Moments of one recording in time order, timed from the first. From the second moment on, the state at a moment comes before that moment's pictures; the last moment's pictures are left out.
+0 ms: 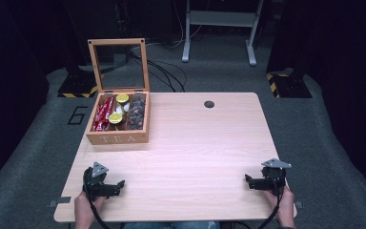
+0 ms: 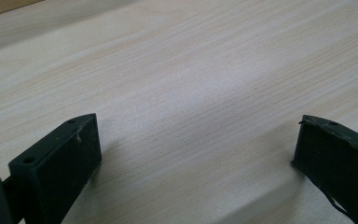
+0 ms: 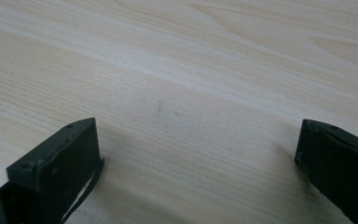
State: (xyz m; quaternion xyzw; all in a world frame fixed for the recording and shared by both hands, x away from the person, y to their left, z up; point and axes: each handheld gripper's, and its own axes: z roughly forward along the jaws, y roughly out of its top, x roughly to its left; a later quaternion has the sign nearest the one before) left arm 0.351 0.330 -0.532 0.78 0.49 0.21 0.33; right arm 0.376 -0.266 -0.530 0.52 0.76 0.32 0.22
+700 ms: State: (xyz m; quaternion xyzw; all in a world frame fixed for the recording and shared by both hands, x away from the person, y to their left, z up) left arm 0.356 0.337 -0.527 0.79 0.48 0.18 0.35; right arm 0.376 -0.266 -0.529 0.52 0.76 0.32 0.22
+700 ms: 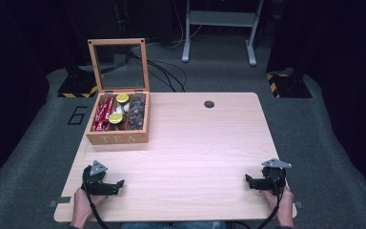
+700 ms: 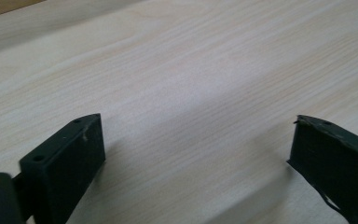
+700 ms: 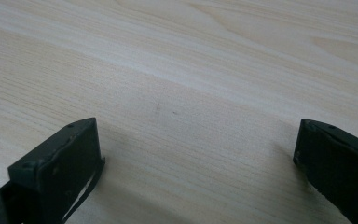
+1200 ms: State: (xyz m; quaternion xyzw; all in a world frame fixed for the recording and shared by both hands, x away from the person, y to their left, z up) left arm 0.372 0.345 -0.499 0.77 0.48 0.19 0.38; right arm 0.375 -0.266 -0.529 0.52 0.76 0.32 0.22
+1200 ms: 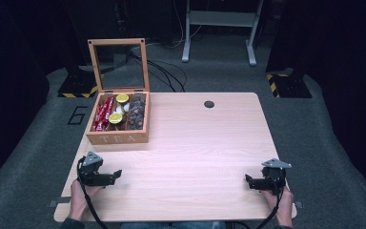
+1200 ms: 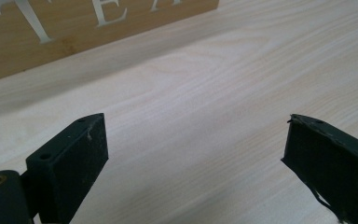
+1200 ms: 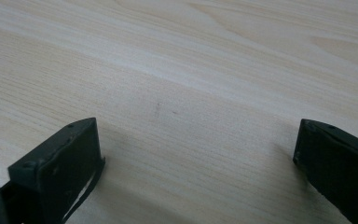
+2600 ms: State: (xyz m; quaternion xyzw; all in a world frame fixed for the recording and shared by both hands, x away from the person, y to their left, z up) left arm 0.451 0.349 -0.436 0.76 0.48 0.20 0.40; right arm 0.375 -0.266 -0.530 0.52 0.76 0.32 0.22
